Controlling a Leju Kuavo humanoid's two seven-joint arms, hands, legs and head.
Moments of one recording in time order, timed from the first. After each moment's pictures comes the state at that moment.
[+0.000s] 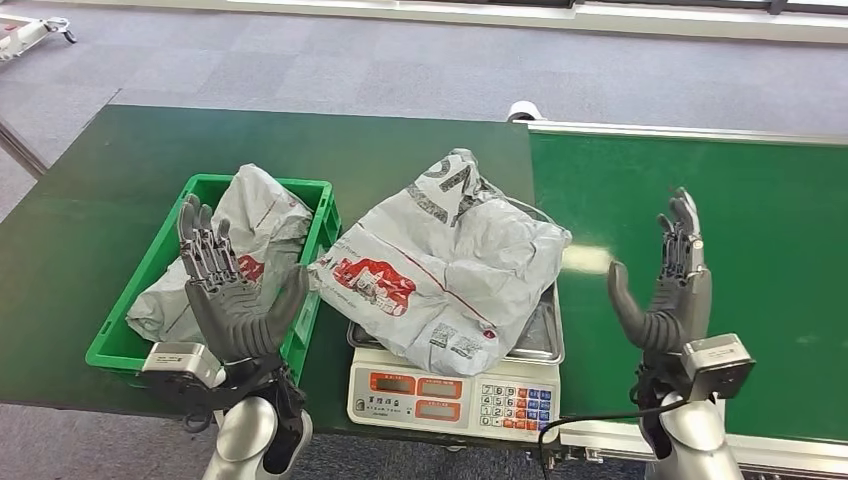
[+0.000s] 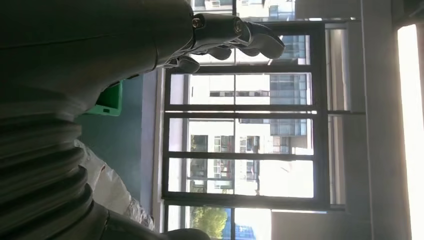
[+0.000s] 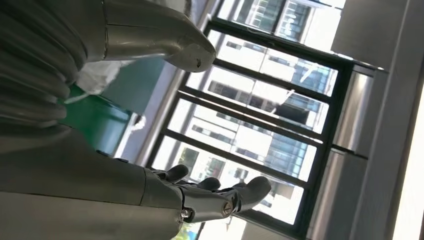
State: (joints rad) left arm -0.06 -0.18 -0.31 -1.54 -0.03 0.45 -0.70; right arm -0.12 -0.12 0.19 -1.58 -0.01 -0.17 -0.67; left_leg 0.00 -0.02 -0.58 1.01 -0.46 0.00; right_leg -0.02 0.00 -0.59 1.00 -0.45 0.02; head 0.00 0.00
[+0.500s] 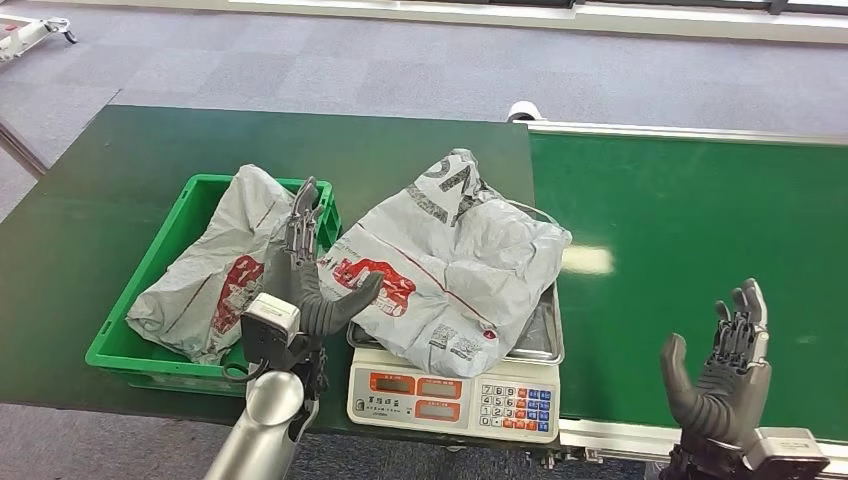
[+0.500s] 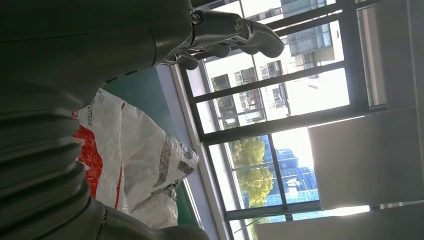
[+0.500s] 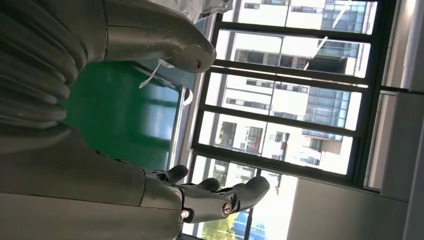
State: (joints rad) left arm -0.19 -0.16 -0.31 -1.32 -0.16 0.21 -0.60; right arm 0.16 0.03 -0.09 -1.71 -0.02 -0.09 -0.70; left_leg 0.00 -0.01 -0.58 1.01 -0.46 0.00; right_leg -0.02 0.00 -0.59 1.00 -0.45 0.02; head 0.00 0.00
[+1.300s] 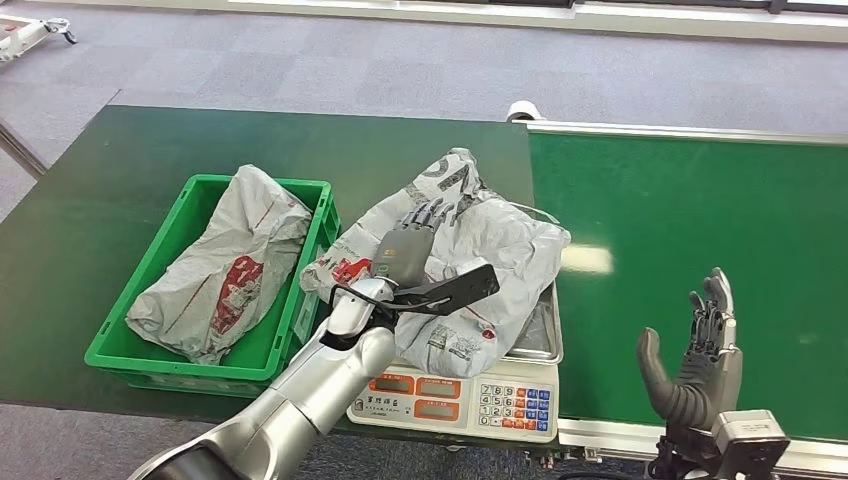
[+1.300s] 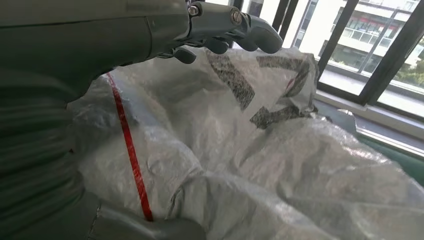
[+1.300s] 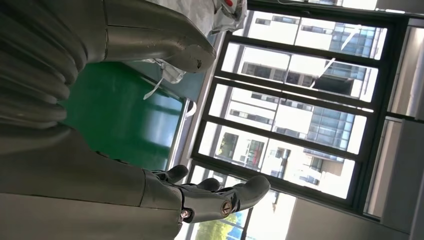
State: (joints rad) left arm -0.61 -0.25 -0.50 -0.66 -0.97 0.19 0.03; right arm 0.12 0.07 -0.11 -1.67 0.10 -0.03 -0.70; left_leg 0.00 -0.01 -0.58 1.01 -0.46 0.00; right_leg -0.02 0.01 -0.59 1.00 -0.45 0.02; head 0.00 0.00
